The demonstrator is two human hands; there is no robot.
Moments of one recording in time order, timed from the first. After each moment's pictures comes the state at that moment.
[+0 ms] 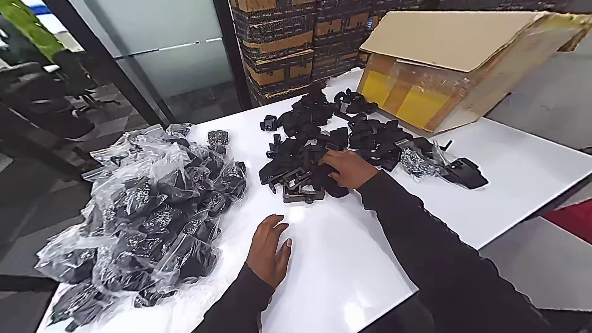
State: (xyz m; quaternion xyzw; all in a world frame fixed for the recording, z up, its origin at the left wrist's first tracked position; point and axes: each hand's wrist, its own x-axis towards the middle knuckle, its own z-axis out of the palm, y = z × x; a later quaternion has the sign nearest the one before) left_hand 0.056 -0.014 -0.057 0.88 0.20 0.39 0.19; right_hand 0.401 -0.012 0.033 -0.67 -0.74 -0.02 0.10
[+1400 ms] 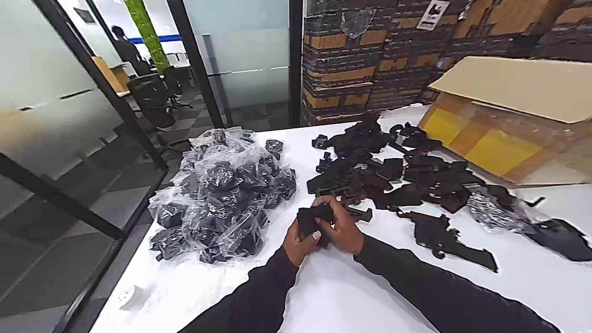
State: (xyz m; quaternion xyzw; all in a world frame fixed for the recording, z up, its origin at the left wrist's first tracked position) left_hand 0.043 0.000 -0.051 0.57 0.10 0.52 0.63; right_hand 0.217 -0.012 -0.010 -0.39 -0.74 0.20 0.51
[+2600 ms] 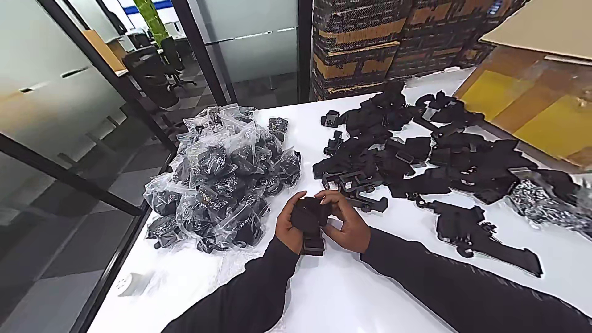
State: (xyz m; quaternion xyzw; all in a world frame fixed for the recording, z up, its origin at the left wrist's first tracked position) left_hand 0.043 0.016 -0.044 0.61 0.19 0.58 0.51; right_hand 0.227 -0.009 -0.047 -0.32 -0.72 0.30 0.53
